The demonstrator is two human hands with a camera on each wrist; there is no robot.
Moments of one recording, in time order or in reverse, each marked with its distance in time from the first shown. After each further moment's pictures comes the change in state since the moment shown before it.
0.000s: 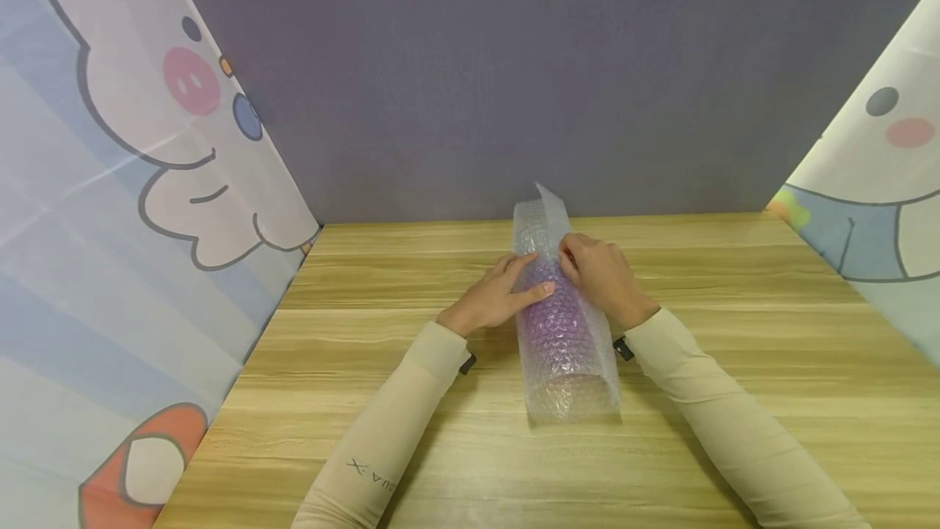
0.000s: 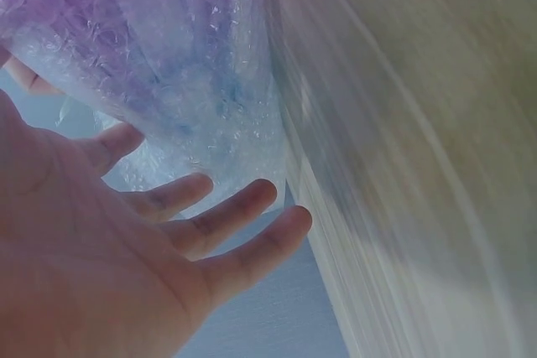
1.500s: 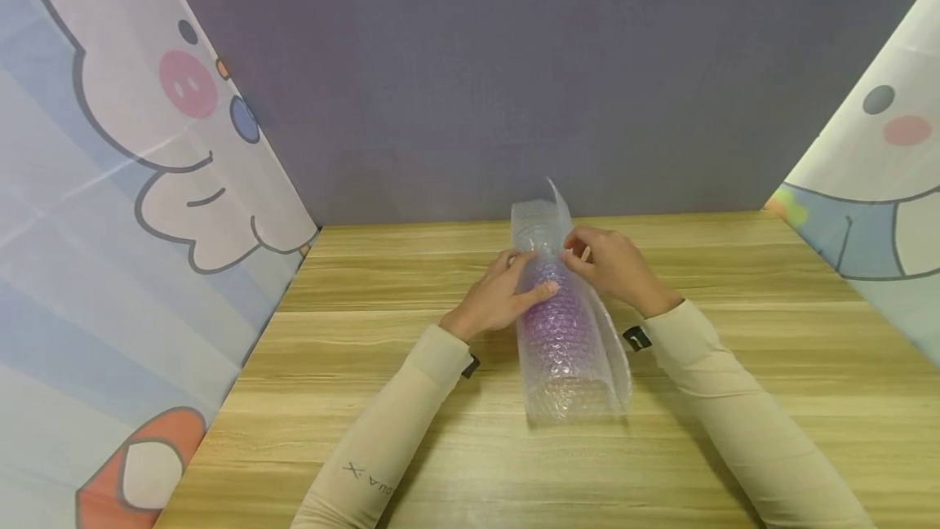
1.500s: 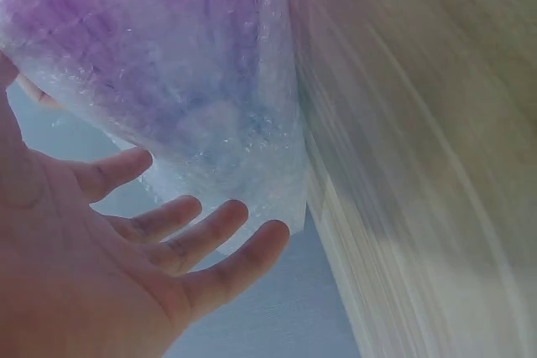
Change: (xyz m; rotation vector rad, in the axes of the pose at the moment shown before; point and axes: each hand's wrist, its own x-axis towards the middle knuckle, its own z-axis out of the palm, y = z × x) left_hand -0.001 0.011 0.001 0.064 0.092 0.067; right_hand 0.007 0.012 -0.028 0.172 -0.198 0.104
